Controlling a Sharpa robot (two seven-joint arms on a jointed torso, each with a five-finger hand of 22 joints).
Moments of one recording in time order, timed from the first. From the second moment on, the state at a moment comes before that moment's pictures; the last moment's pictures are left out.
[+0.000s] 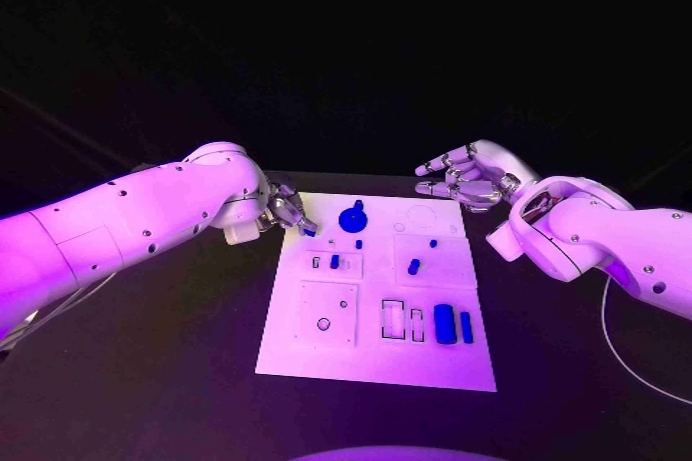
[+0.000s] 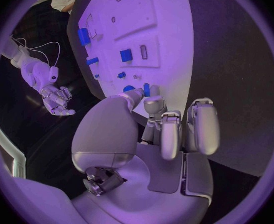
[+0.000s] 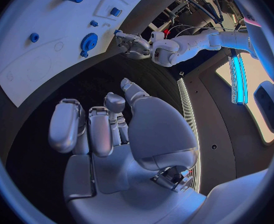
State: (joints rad) left arm 1.34 -0.59 0.00 1.19 -1.03 0.26 -0.52; left_hand 1.25 -0.09 0.51 0.19 0.17 0.90 0.06 0.56 0.71 1.28 -0.02 1.08 0.96 1.47 -0.08 1.57 1.31 0.04 1.47 0.02 1.39 1.31; right arm 1.26 -0.93 -0.01 1.61 -0.89 -0.42 0.05; right_hand 1.28 0.00 0.15 0.02 0.23 0.94 0.16 0.08 0.07 1.26 0.06 1.01 1.09 1.47 -0.02 1.39 1.31 0.10 1.39 0.08 1.33 1.08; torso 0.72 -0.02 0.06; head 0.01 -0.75
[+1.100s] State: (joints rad) left arm 1.27 -0.67 -0.01 1.36 -1.10 0.20 -0.48; left_hand 1.22 -0.11 0.55 0.16 0.19 0.91 0.05 0.56 0.71 1.30 -0.03 1.08 0.97 1.47 -0.08 1.57 1.31 0.04 1.47 0.02 1.40 1.31; right arm 1.26 -0.93 -0.01 1.60 -0.89 -0.41 0.05; right_hand 1.28 0.00 0.15 0.02 0.23 0.94 0.16 0.08 0.07 1.26 0.06 1.01 1.09 1.47 -0.02 1.39 1.31 0.10 1.39 0.08 1.33 1.08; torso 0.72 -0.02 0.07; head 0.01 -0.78
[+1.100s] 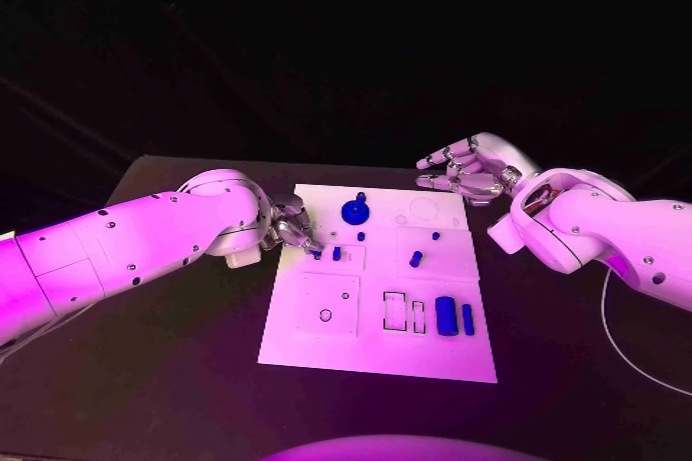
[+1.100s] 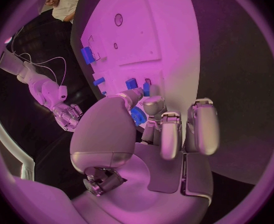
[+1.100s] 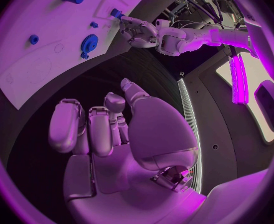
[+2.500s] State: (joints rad) left arm 1.27 -0.65 -0.01 1.35 -1.14 0.23 -0.50; left_hand 1.17 -0.13 0.59 0.13 0.26 0.93 0.05 0.57 0.71 1.31 -0.03 1.08 0.97 1.47 -0.08 1.57 1.31 0.04 1.47 0.02 1.40 1.31; right arm 1.26 -0.93 -0.01 1.60 -0.89 -0.41 0.05; right_hand 1.28 0.00 0.15 0.02 0.24 0.94 0.16 0.08 0.07 1.26 0.06 1.01 1.09 1.47 -0.02 1.39 1.31 0.10 1.39 0.08 1.33 1.08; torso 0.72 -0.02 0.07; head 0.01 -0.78
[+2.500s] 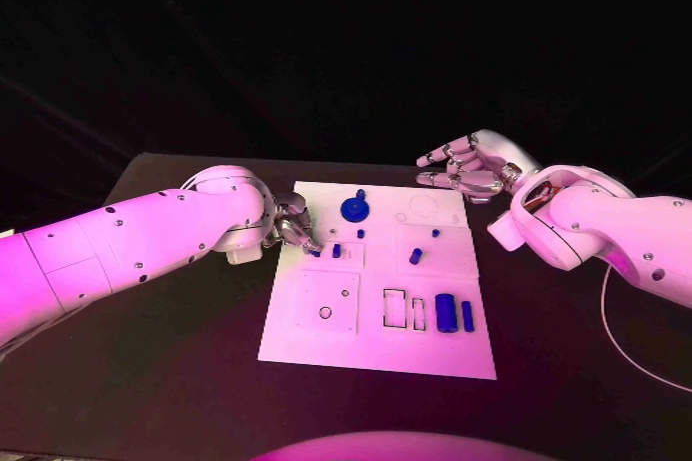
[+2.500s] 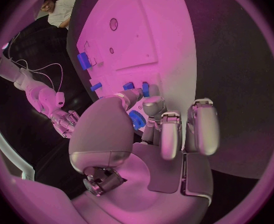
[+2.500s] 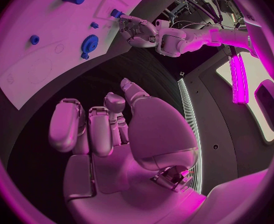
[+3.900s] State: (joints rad) left arm 1.26 -0.63 -0.01 1.34 -1.15 0.21 -0.52; left_hand 1.00 -0.15 0.58 0.12 0.29 1.01 0.01 0.58 0.69 1.36 -0.06 1.14 1.04 1.47 -0.10 1.57 1.31 0.04 1.47 0.02 1.42 1.31; right arm 1.26 -0.93 -0.01 1.60 -0.89 -0.39 0.05; right_hand 1.28 0.00 0.15 0.03 0.24 0.94 0.15 0.08 0.07 1.26 0.06 1.01 1.08 1.47 -0.02 1.39 1.31 0.10 1.39 0.08 1.33 1.08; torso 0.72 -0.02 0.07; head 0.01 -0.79
